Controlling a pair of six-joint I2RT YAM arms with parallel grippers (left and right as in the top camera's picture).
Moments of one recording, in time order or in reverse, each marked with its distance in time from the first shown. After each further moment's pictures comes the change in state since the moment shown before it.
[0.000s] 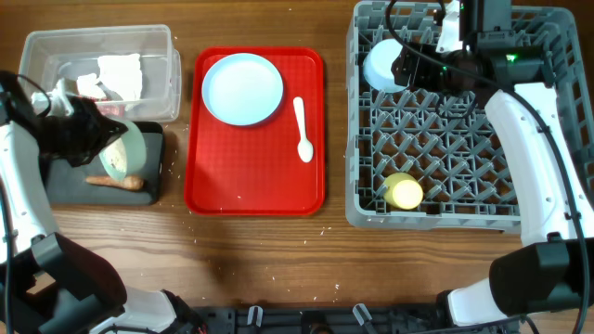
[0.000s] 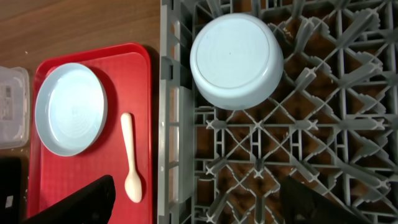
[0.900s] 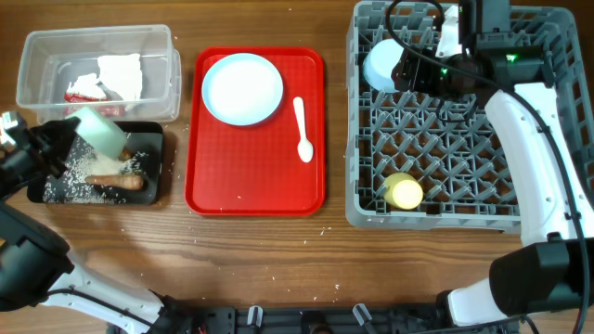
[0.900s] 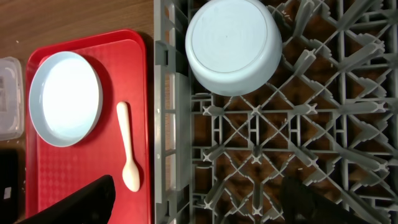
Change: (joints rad) left arm 0.342 0.376 0.002 -0.012 0.807 0.172; right arm 0.000 0.000 0.000 -0.041 0.000 0.000
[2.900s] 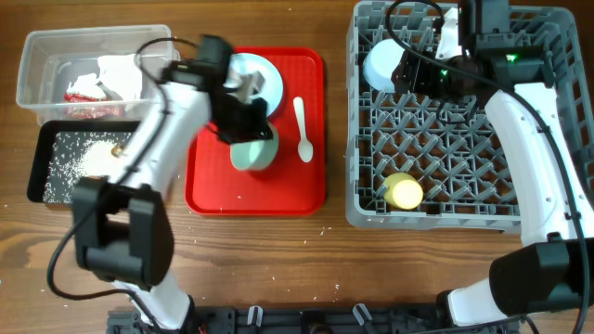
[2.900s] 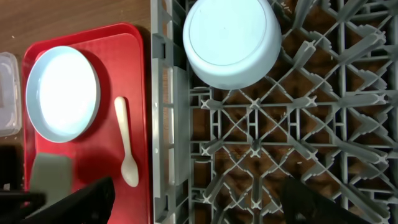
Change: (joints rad) left arm -1.177 -0.185 0.007 0.177 -1.050 -0.324; right arm 0.000 0.000 0.000 -0.021 0.000 0.000
